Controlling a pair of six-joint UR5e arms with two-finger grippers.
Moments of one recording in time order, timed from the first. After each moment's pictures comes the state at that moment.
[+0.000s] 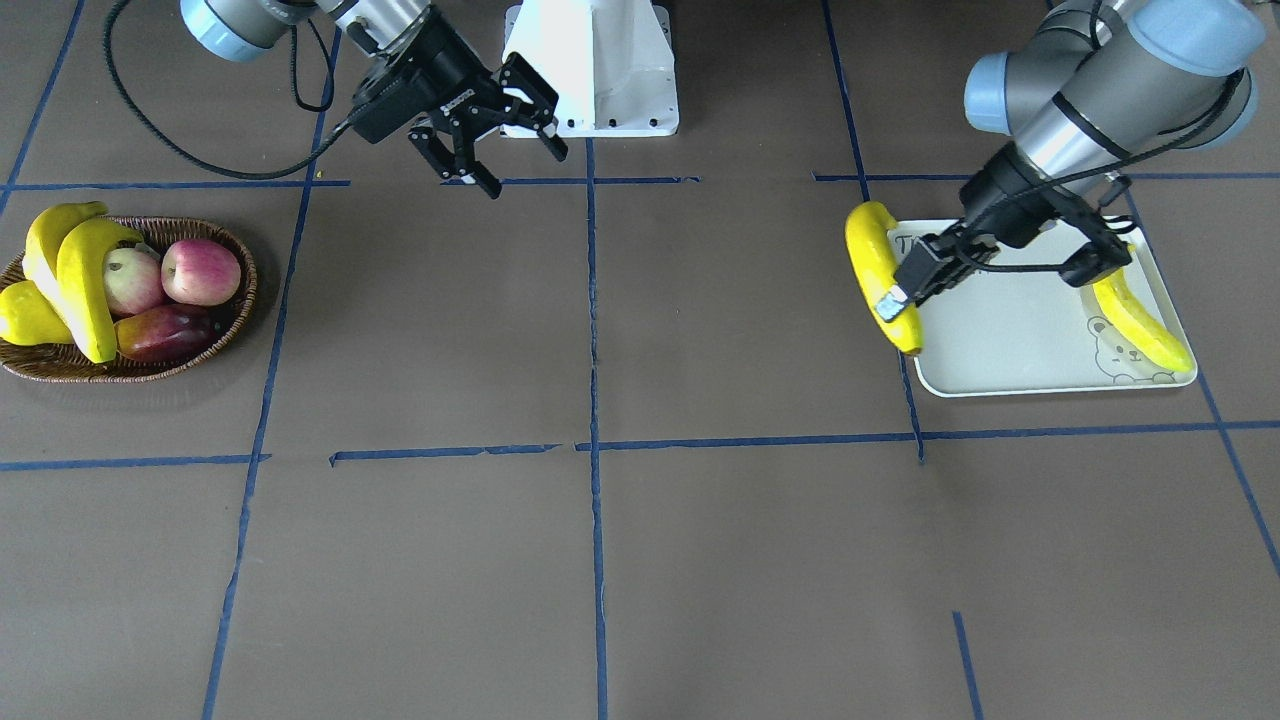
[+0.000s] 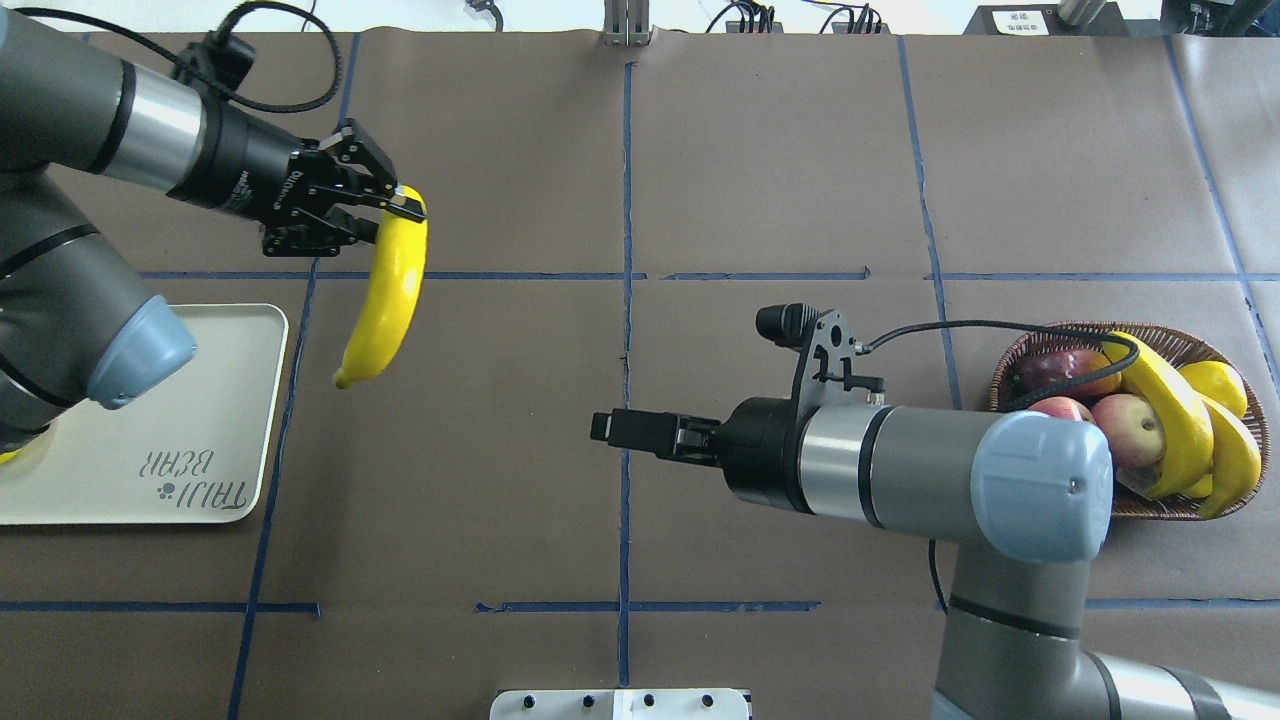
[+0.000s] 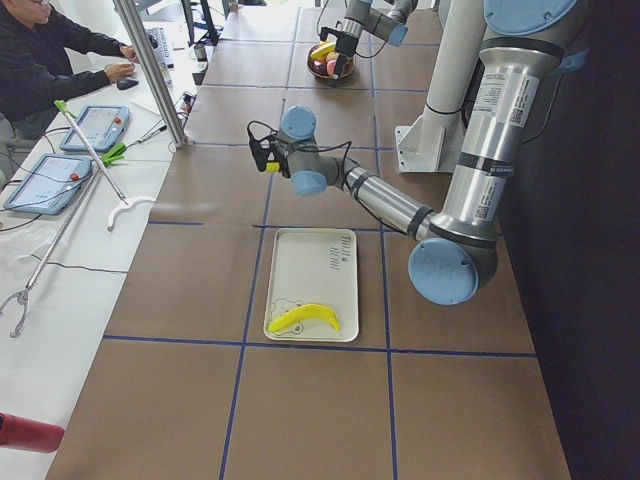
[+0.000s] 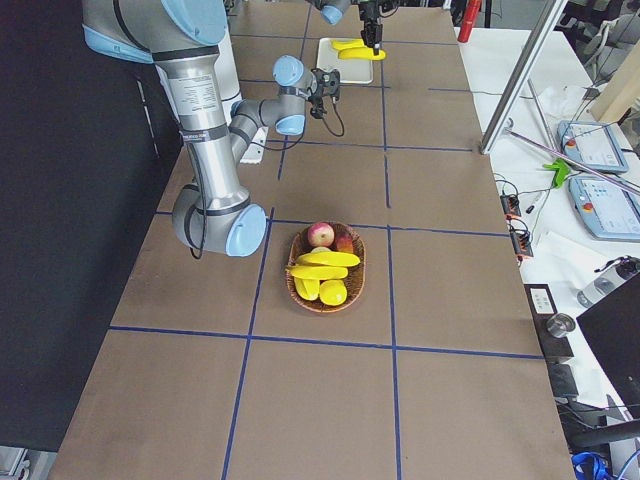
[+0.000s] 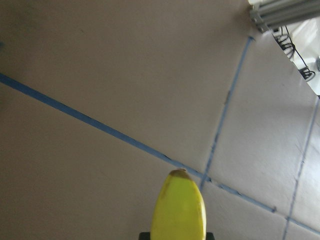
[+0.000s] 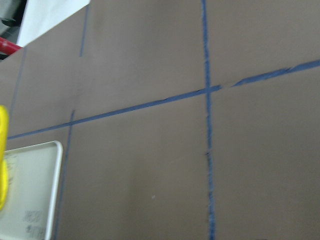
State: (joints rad) left arm -0.93 -1.70 -1.81 -2.35 -2.09 -1.60; right arm 0.52 -1.23 2.05 -1.08 1.75 1.43
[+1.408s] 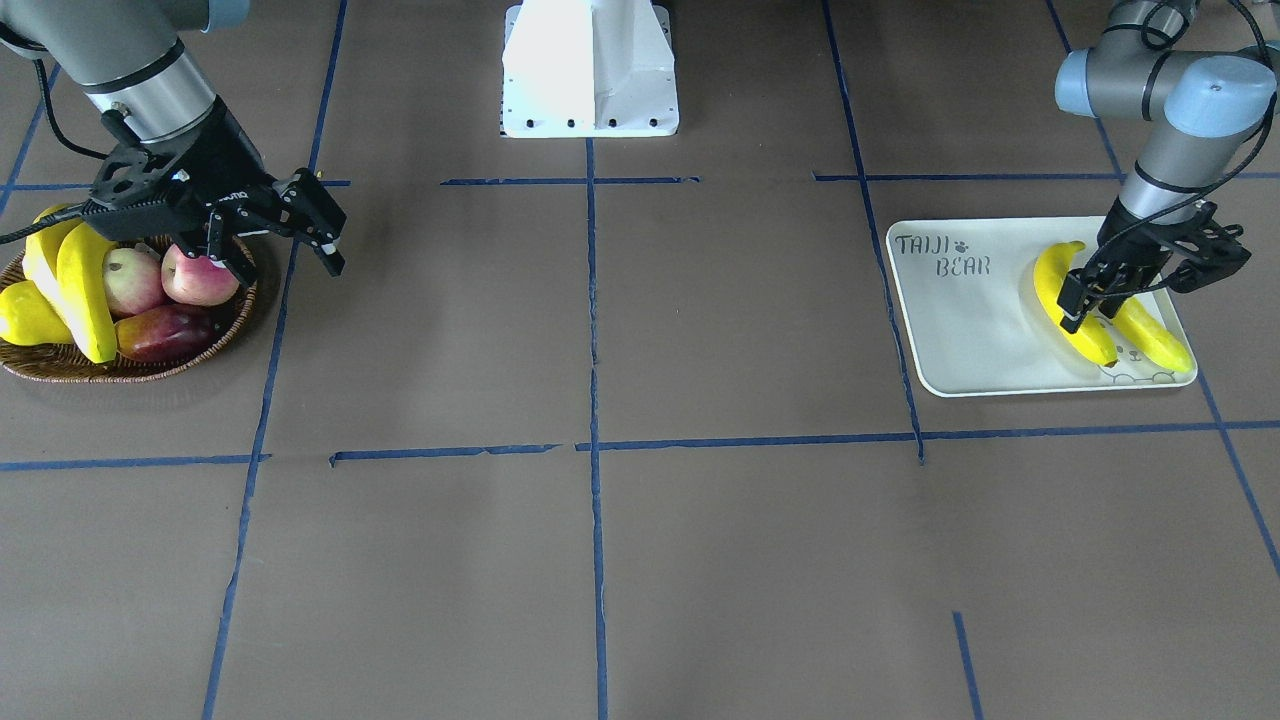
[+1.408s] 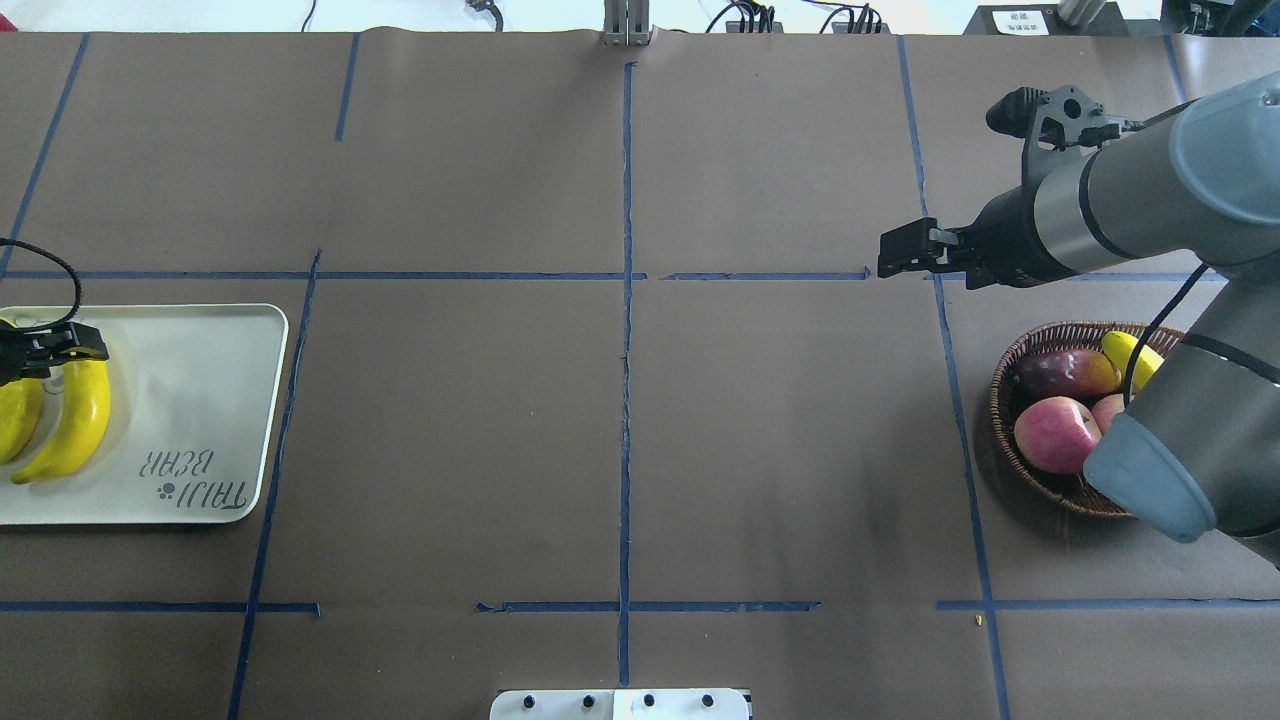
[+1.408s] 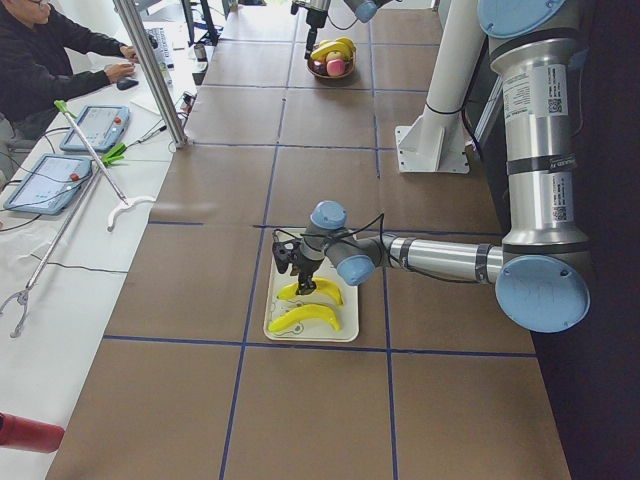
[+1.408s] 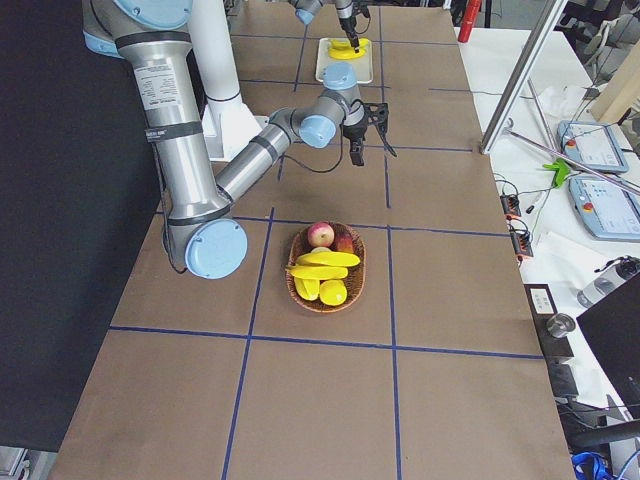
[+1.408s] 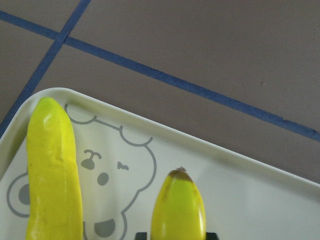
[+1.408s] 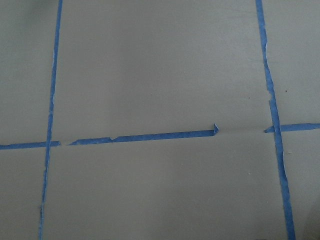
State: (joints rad) left arm -0.89 -1.41 -1.68 -2.35 -1.85 -1.24; right arm 0.83 -1.33 2.06 -1.36 2.00 1.13
